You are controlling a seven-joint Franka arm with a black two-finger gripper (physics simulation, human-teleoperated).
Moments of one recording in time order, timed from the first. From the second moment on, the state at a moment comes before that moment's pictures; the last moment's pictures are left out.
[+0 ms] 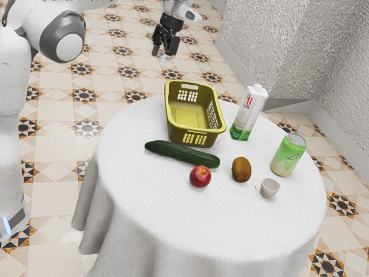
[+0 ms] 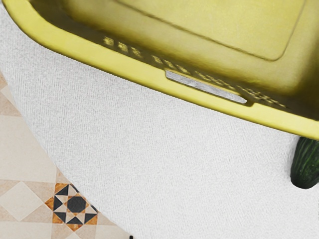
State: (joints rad) arm 0.14 0.17 0.43 -1.33 -0.12 1.18 0.39
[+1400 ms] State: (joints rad) arm -0.10 0.02 0.03 -1.65 -0.08 1.60 1.21
